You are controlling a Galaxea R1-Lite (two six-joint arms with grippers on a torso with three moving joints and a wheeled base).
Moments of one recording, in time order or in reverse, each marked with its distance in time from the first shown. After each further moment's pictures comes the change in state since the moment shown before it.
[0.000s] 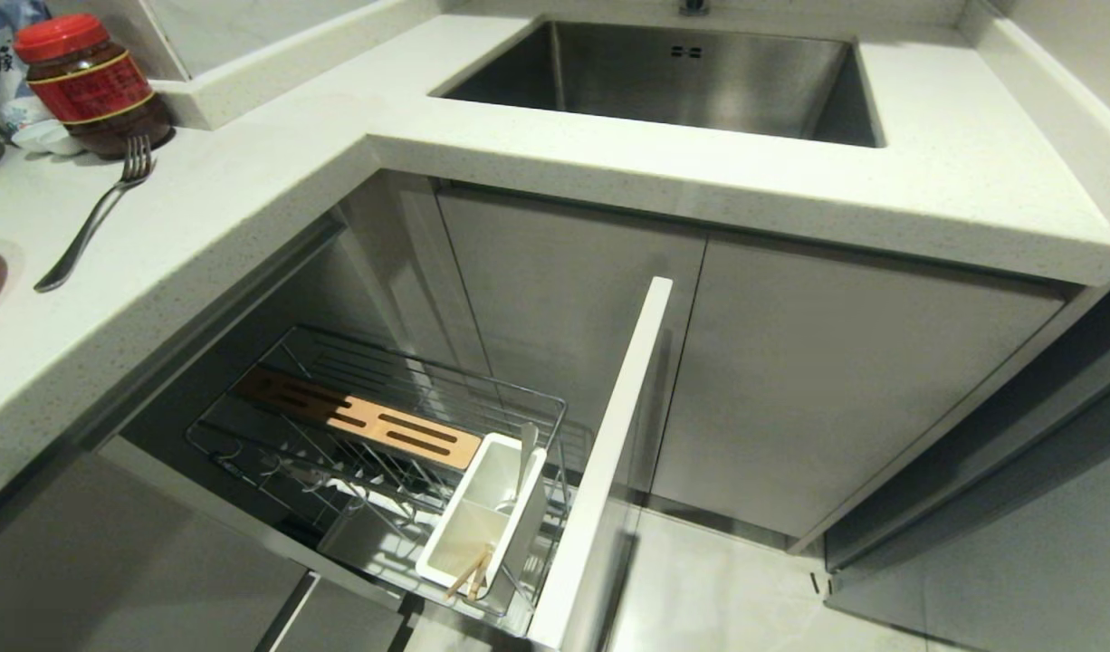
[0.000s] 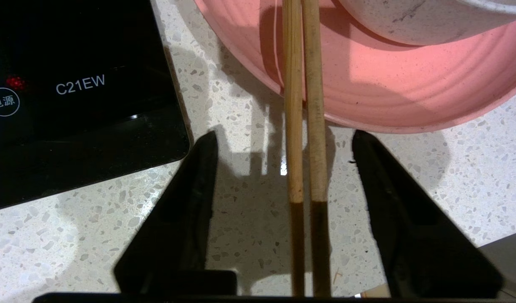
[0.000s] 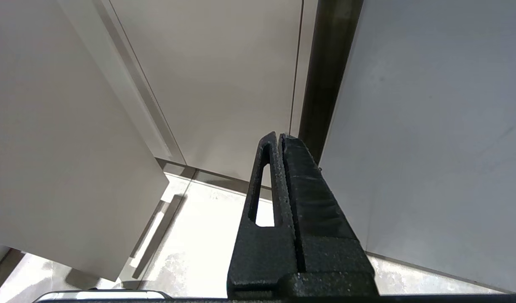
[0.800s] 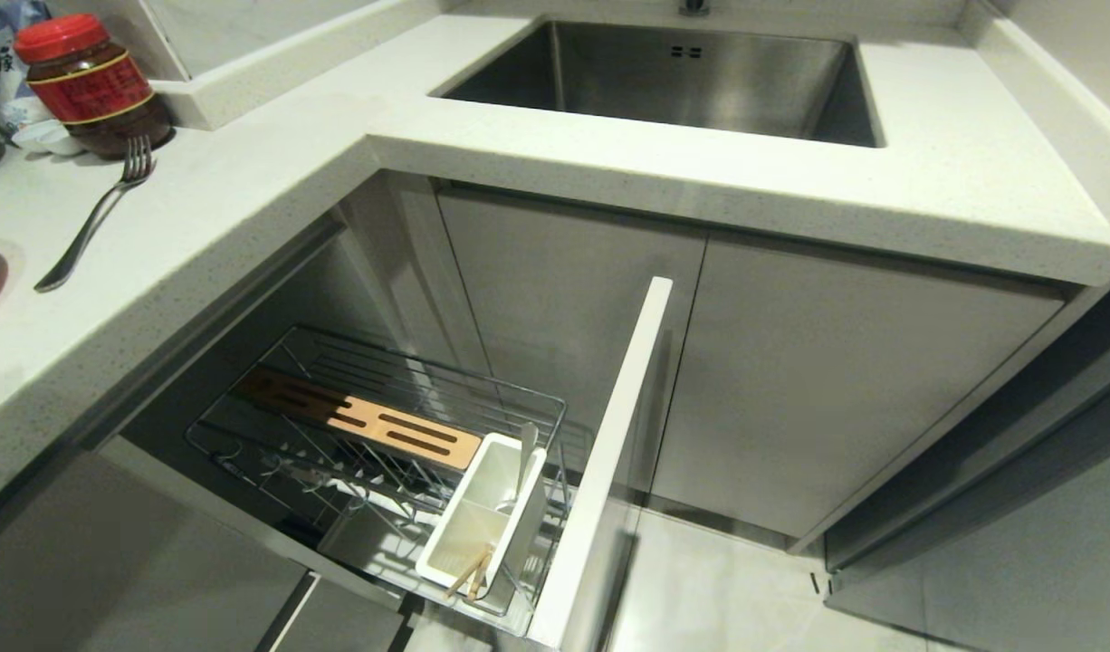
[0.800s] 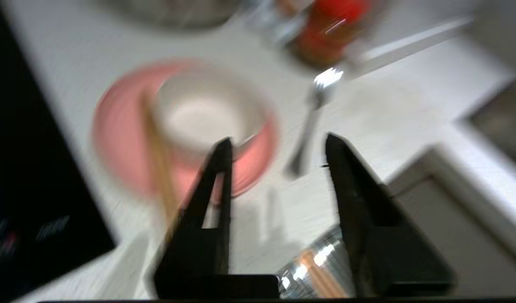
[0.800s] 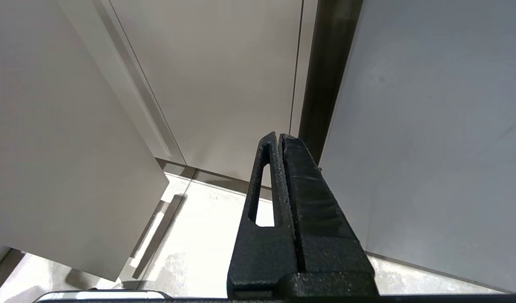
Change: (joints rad) left arm -0.302 -0.245 -0.072 -0.293 0.197 -0.007; right arm 0.000 0.000 0.000 0.000 0.000 0.000
